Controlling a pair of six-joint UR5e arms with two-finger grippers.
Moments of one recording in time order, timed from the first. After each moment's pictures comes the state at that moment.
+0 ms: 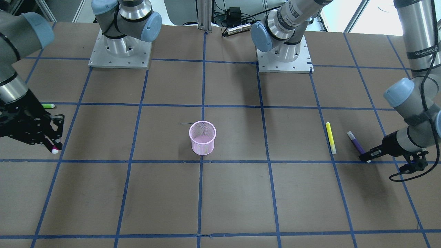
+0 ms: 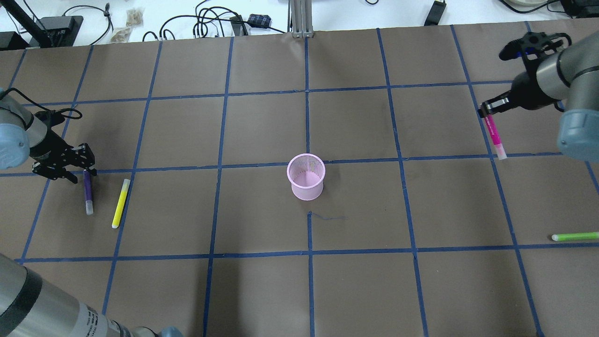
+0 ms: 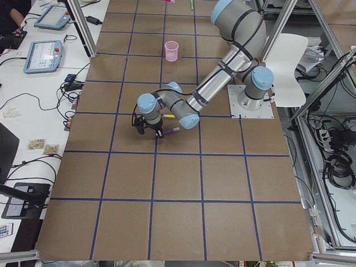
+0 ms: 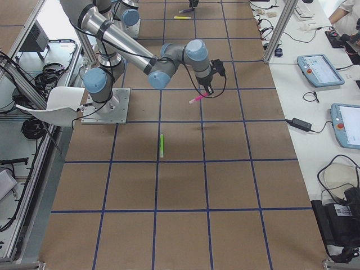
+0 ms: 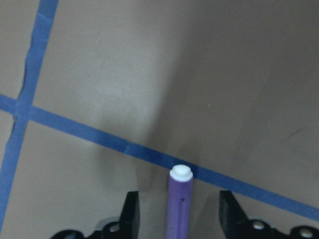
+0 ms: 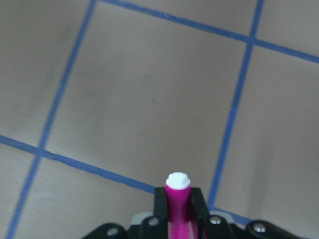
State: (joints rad) left arm -0.94 -2.08 -1.75 -1.04 1.59 0.24; right arm 1.25 -1.49 1.96 -2.33 -1.31 -0.61
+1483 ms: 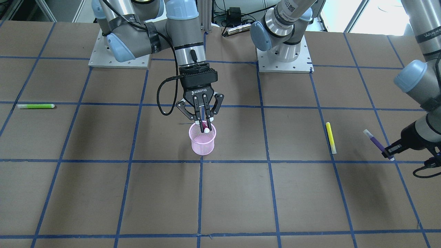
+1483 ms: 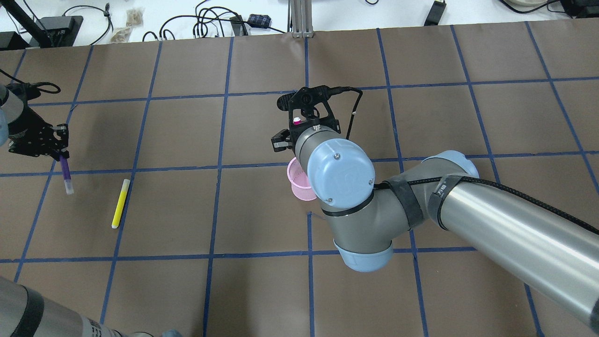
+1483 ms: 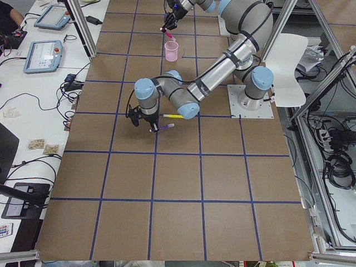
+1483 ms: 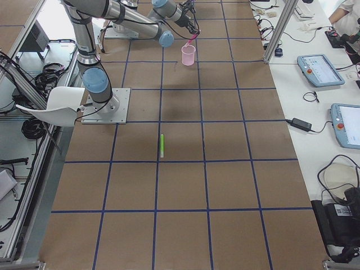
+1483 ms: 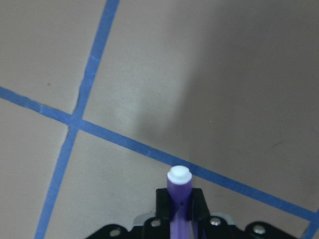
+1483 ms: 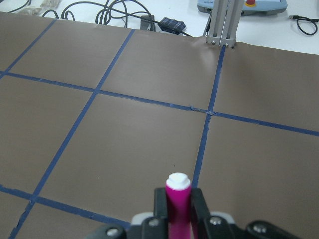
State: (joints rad) left arm -0.98 -1.96 -1.69 -1.05 1.64 0.21; right arm 2.05 -1.34 2.06 -3.06 -1.70 0.17
